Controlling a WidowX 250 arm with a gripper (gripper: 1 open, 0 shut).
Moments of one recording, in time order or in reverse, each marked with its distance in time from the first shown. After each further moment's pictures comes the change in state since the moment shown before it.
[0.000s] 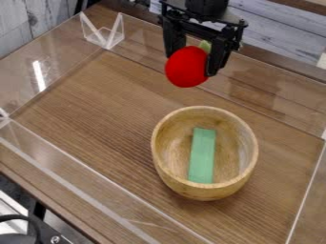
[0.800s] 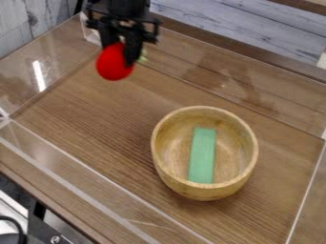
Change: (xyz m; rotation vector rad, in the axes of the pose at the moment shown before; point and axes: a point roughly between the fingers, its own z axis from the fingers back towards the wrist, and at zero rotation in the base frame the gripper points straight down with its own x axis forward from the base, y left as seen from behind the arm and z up) arm -0.019 0.122 -0.024 -0.001 0.047 0.232
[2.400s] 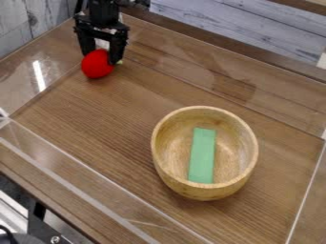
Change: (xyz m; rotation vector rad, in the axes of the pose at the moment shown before) arm 0.091 0.068 -0.063 0.009 0.023 -0.022
